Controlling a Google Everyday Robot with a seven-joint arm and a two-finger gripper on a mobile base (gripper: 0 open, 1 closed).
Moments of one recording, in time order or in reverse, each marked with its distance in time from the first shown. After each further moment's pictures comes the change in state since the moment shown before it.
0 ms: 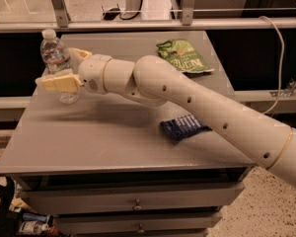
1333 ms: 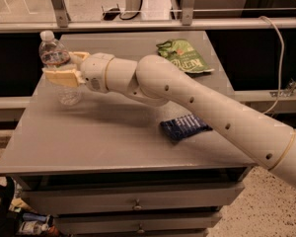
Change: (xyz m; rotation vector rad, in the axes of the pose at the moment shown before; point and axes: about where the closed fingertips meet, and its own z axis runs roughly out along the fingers) arm 0.003 -0.004 -0.003 0.008 0.001 0.001
